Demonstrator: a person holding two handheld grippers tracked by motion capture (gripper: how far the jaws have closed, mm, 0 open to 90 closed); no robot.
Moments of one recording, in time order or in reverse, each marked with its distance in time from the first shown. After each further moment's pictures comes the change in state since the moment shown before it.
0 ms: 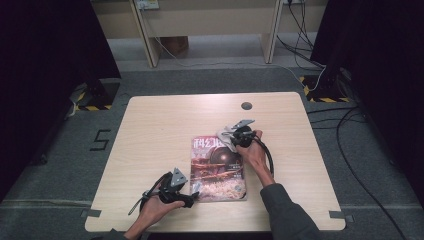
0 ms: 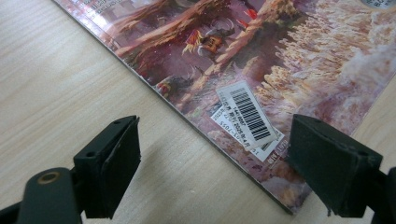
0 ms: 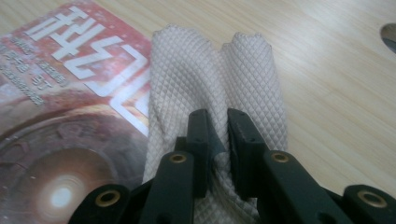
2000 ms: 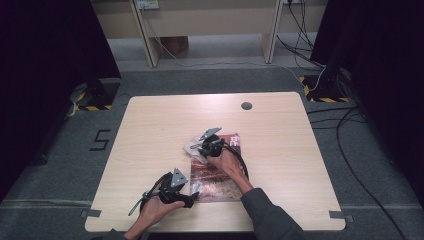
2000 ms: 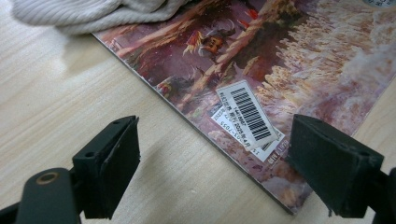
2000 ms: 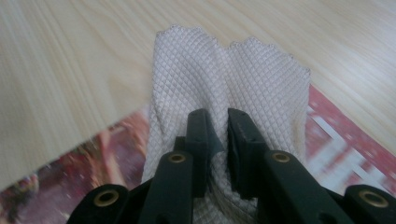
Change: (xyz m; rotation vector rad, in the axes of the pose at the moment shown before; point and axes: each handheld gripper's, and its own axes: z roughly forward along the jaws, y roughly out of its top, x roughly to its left) left arm -0.001 0.000 0.000 -0.003 0.008 0.005; right arm 0.088 0.033 0.025 -0.018 0.215 -0.139
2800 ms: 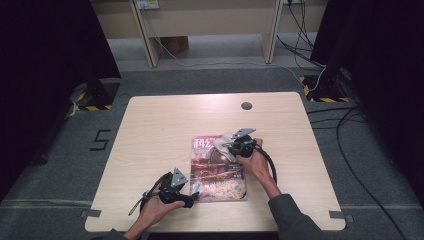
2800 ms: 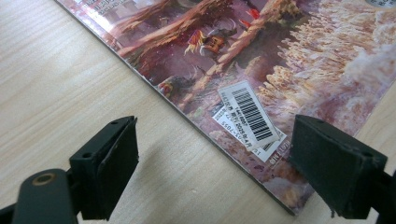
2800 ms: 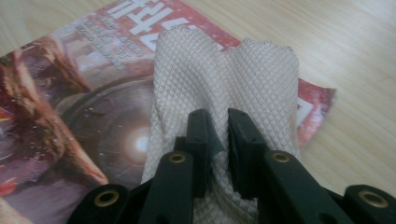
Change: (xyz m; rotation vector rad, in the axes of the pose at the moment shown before) left arm 0.000 0.000 0.000 0.002 0.005 -0.002; right arm -0.047 -0.059 -0.056 -0.008 -0.117 0.095
